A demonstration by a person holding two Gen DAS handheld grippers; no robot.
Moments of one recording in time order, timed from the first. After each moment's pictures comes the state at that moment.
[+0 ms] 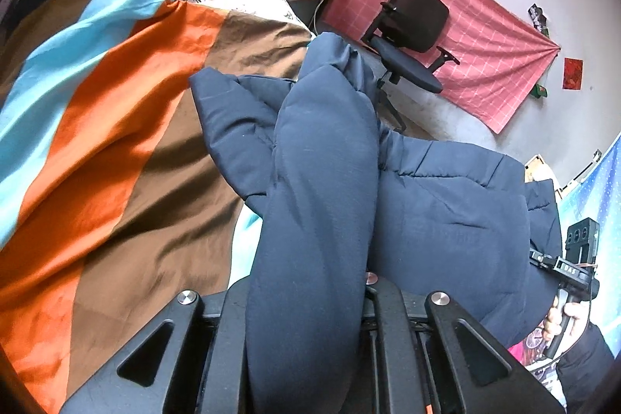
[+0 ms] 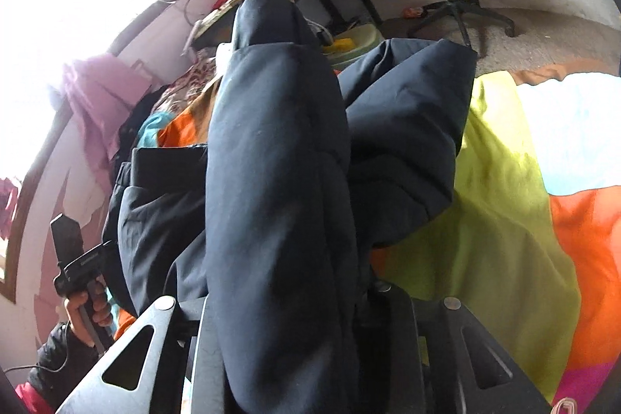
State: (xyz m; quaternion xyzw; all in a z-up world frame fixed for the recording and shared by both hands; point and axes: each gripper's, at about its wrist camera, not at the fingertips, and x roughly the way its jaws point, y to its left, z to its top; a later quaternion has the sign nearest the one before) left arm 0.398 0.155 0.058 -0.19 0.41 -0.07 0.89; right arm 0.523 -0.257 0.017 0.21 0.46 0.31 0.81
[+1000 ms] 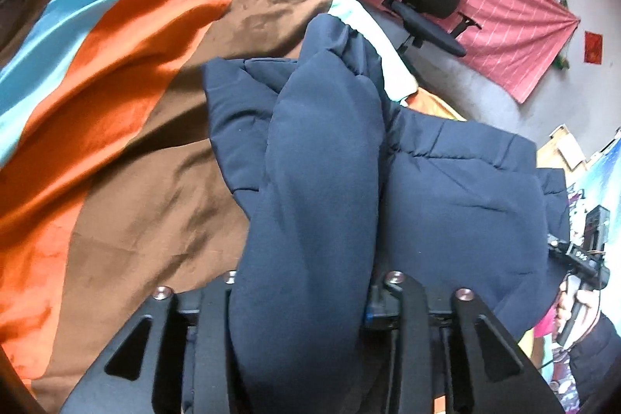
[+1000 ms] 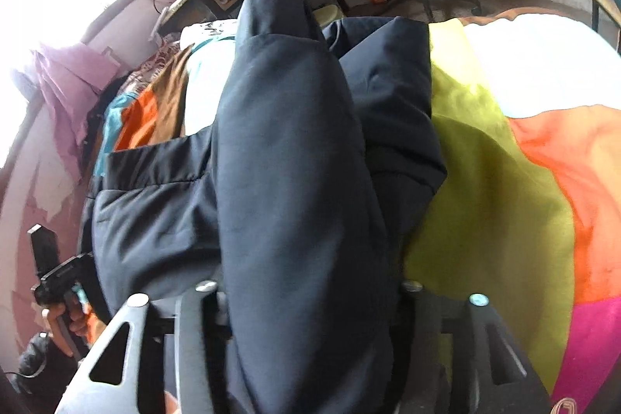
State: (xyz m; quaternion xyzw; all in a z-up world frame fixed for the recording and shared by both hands) left arm 0.378 0.152 -0.006 -0.16 0.46 -0.04 0.87; right arm 0.502 -0.271 -0.046 0.19 0.49 0.25 0.82
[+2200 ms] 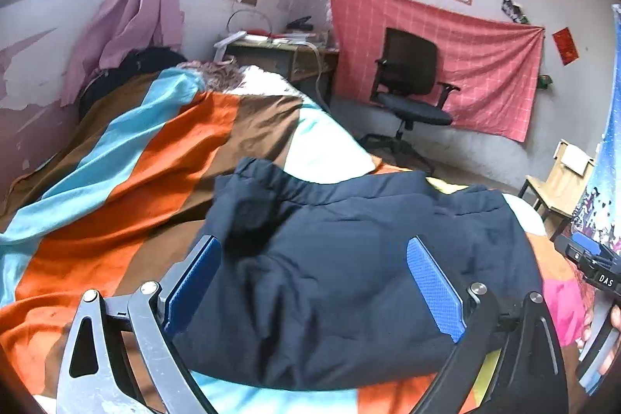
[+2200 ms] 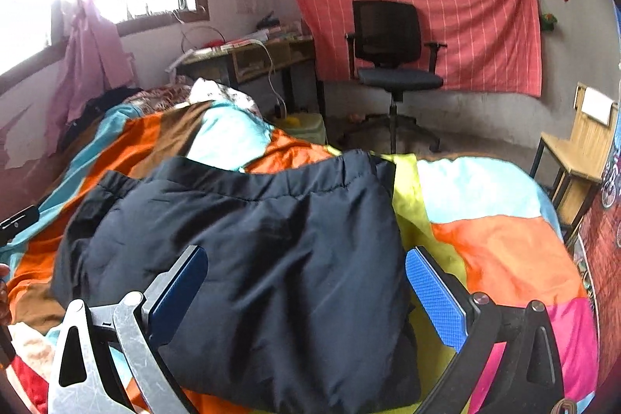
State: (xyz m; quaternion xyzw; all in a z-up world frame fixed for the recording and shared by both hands) left arm 0.253 0.043 0.070 -0.06 0.25 0.02 0.97; right arm 0.355 -0.240 0.032 0.05 0.28 0.16 0.95
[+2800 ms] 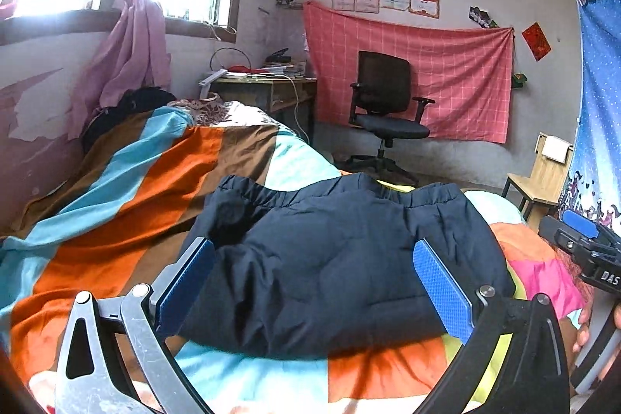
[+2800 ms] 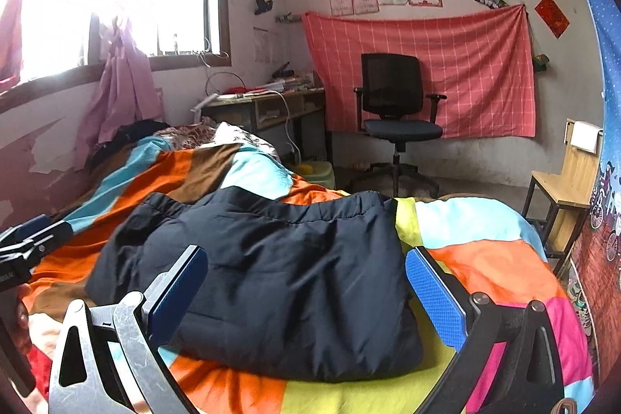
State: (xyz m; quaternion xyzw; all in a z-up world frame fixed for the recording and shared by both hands) left arm 0.183 0.004 0.083 -0.02 0.20 0.00 0.98; right arm 0.255 -0.234 0.065 0.05 0.19 0.17 0.97
